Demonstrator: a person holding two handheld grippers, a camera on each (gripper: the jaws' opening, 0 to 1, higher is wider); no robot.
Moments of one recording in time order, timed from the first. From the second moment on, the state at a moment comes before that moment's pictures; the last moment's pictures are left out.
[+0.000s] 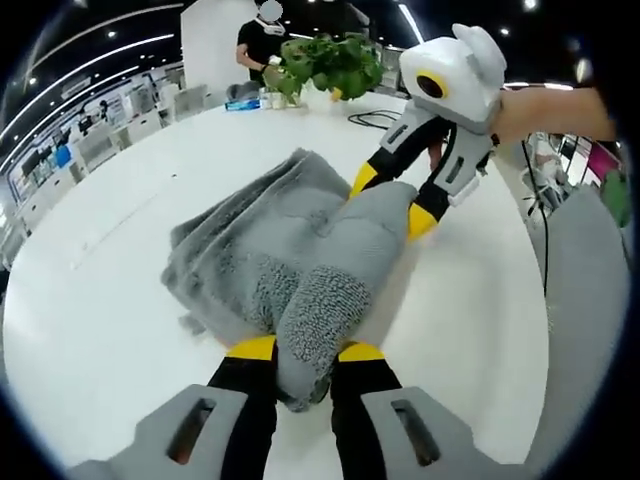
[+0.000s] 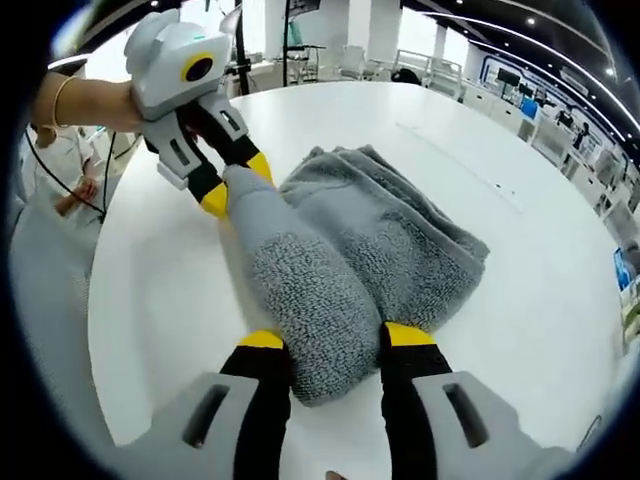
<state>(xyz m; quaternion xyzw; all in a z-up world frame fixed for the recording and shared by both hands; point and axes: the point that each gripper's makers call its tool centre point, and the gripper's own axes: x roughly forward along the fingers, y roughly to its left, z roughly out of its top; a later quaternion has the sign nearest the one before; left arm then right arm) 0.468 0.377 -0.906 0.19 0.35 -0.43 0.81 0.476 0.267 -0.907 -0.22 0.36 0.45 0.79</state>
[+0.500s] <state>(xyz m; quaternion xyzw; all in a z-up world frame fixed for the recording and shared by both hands) 0.507 0.377 -0.905 0.19 0.35 -0.43 0.81 0.511 0.268 -0.908 -0.22 0.37 0.44 0.79</state>
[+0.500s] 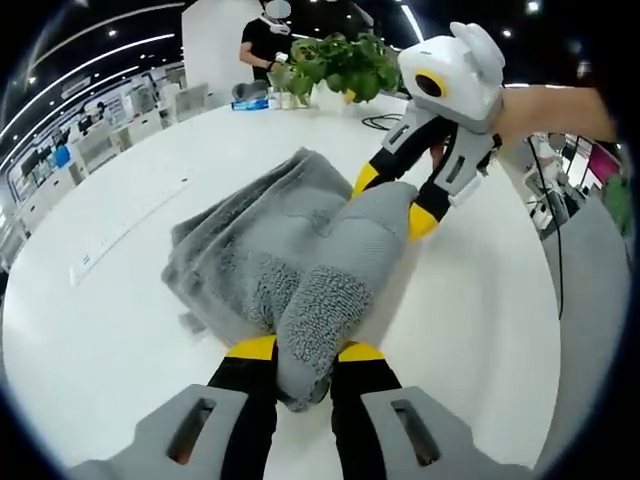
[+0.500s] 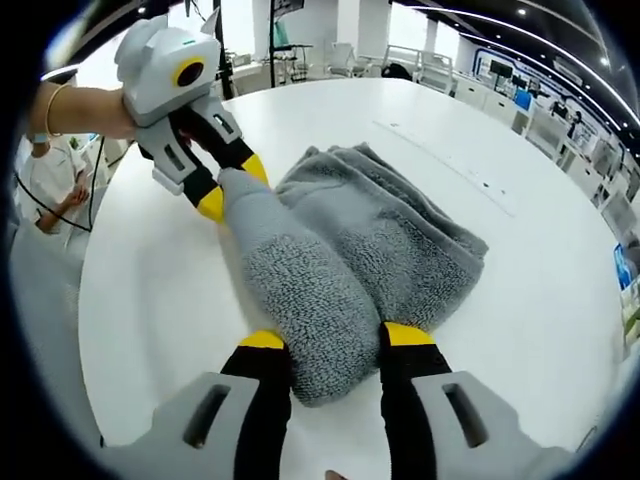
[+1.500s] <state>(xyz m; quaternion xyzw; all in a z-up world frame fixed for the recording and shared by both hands) 0.507 0.373 -0.893 0.21 0.35 -0.41 0.82 0.511 0.279 -0.900 -0.20 0.37 0.40 0.81</state>
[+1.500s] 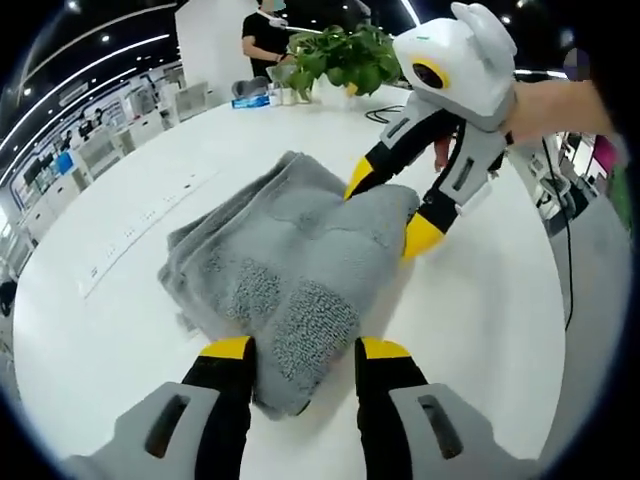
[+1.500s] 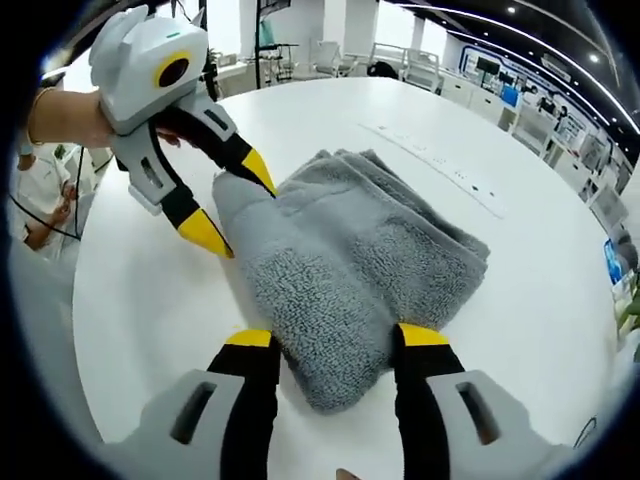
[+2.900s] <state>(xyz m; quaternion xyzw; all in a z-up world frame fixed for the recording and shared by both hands) 0.402 0.403 -0.797 0.13 0.26 -0.34 0.90 0.402 0.239 -0.817 -0.09 0.32 0.39 0.86</state>
